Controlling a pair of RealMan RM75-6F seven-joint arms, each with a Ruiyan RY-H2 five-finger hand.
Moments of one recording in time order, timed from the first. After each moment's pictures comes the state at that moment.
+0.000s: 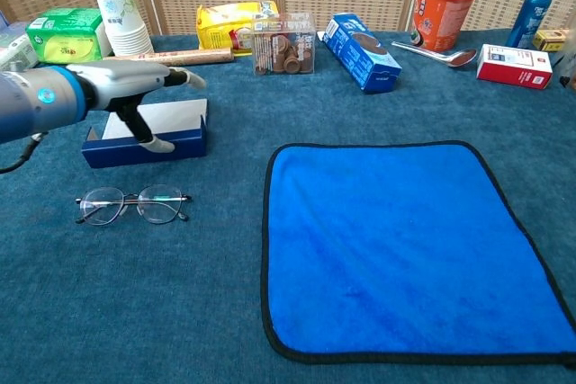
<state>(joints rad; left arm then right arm) -0.85 -1.58 -0.18 -1.33 0.84 0.79 0.49 -0.11 -1.16 0.07 -1.61 -1.53 1.72 0.11</state>
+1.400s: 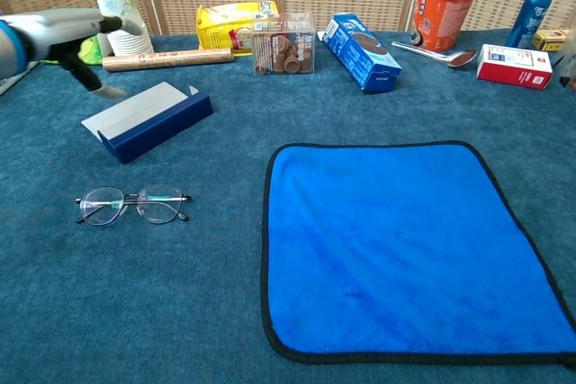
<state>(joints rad) -0.81 -1.48 -0.20 -1.29 0.83 0.87 0.37 -0.14 -1.17 0.07 -1.63 -1.56 1.74 0.13</state>
